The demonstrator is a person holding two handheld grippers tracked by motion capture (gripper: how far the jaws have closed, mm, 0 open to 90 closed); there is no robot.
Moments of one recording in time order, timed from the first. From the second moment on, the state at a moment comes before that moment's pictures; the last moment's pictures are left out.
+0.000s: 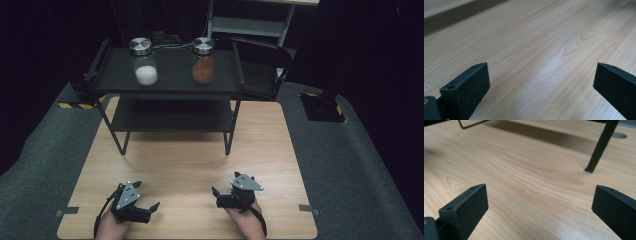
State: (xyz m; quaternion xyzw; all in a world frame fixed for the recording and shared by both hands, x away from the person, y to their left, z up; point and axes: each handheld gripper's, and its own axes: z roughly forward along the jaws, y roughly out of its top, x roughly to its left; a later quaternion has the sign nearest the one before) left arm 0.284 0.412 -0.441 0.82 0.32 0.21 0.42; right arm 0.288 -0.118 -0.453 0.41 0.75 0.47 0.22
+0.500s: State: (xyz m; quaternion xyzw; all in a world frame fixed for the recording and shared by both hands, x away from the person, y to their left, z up) left arm 0.286 0.413 -0.440 0.82 0.32 0.20 0.42; right arm 0.273 -0.129 -0.463 0.42 0.75 0.46 0.23
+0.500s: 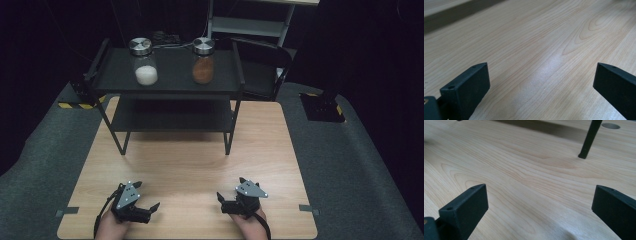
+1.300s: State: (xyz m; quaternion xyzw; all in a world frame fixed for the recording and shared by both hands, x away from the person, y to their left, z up) left arm 0.283 0.404 -0.437 0.84 0.30 0.21 0.40; right arm 0.263 -0.133 -0.461 0.42 0.75 0.44 0.25
